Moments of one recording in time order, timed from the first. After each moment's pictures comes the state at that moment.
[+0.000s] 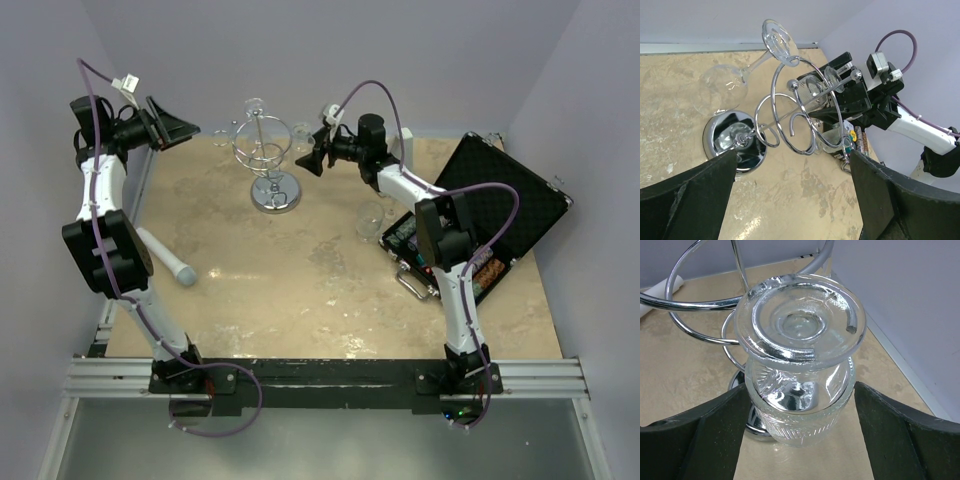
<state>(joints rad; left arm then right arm) 0.38 1.96 1.76 -0.14 1.25 -0.49 0.39 2.34 1.88 0.36 -0.80 -0.11</state>
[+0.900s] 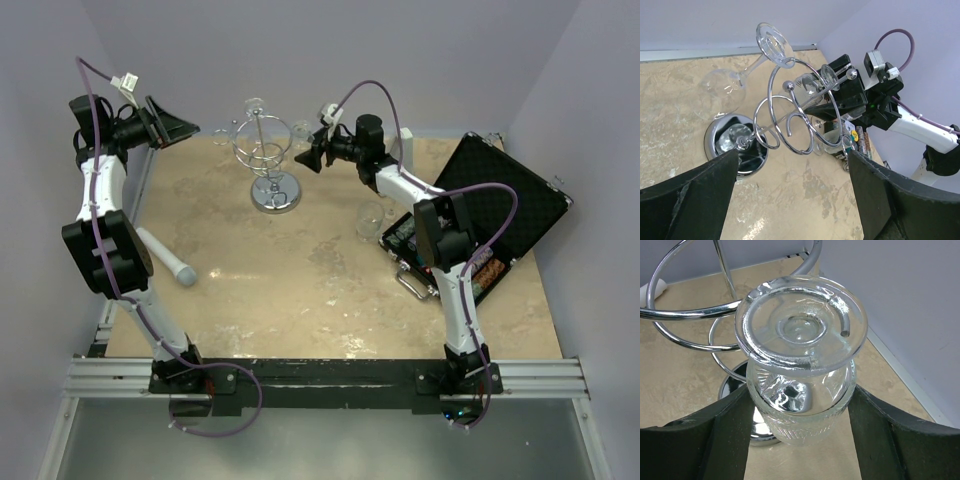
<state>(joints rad) 0.38 1.95 1.75 -0.11 1.25 -0.50 0.40 2.34 1.88 0.36 -0.73 -0.11</state>
